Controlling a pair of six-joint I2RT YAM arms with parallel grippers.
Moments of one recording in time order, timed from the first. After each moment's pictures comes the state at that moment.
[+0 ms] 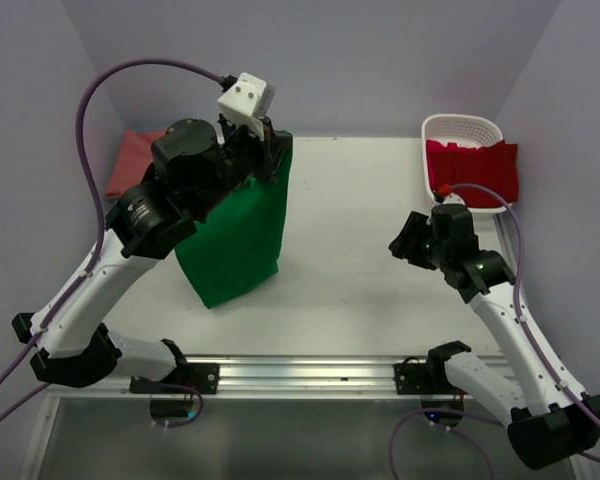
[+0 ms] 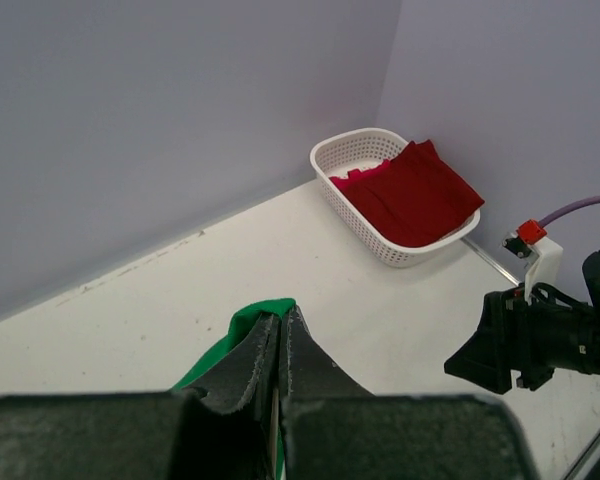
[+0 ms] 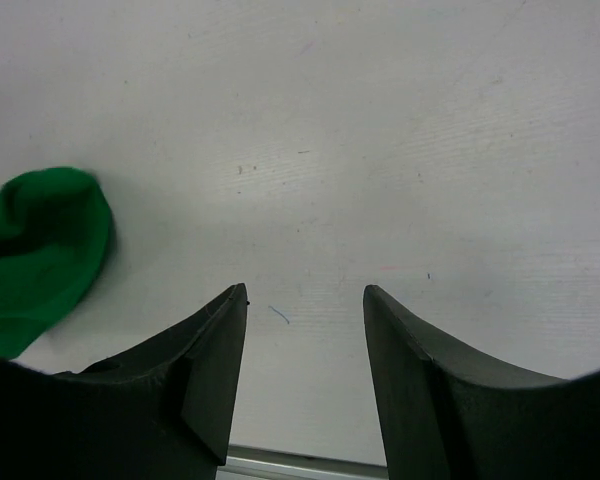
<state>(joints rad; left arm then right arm) -0.87 1.32 1.86 -0.58 -0.25 -0.09 0.30 0.90 0.91 -0.73 0.05 0.58</state>
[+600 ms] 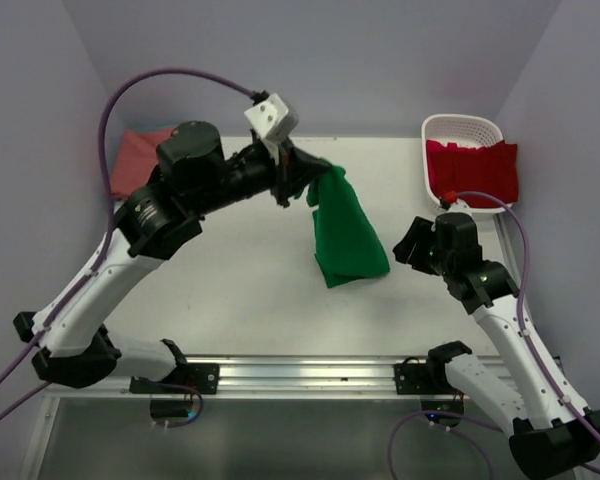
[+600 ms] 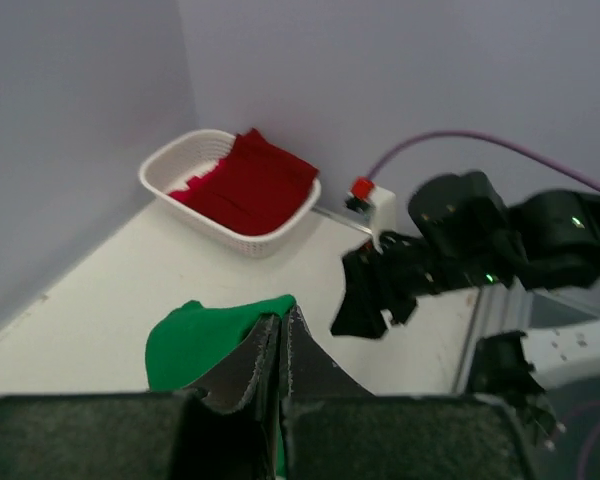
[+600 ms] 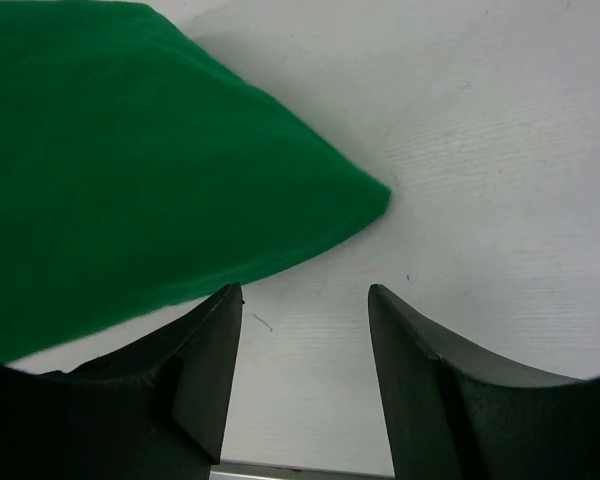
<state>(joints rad) -0.87 1.38 1.89 -0.51 0.16 -0.07 0.30 0.82 0.85 -0.71 0.09 0.58</state>
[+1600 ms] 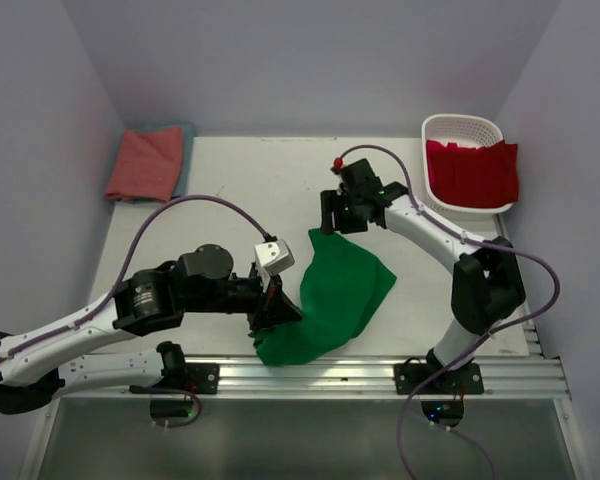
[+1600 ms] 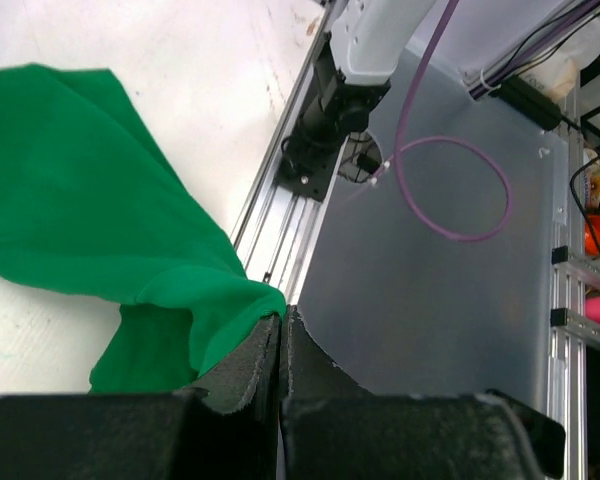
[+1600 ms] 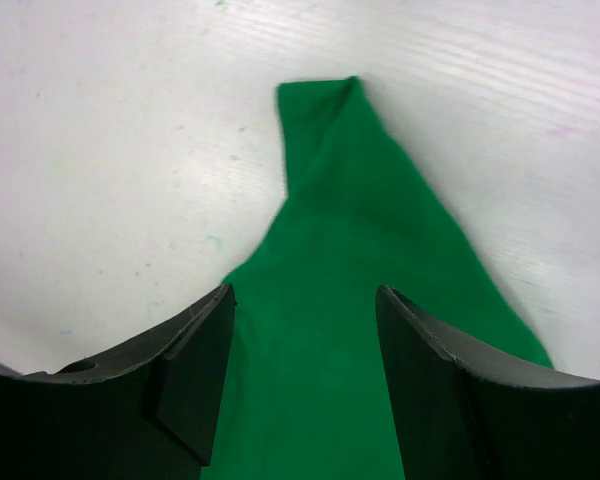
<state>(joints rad) -1.18 0.87 1.10 -0.60 0.22 -0.36 0.49 1.65 1.29 -0.59 -0.09 0.40</state>
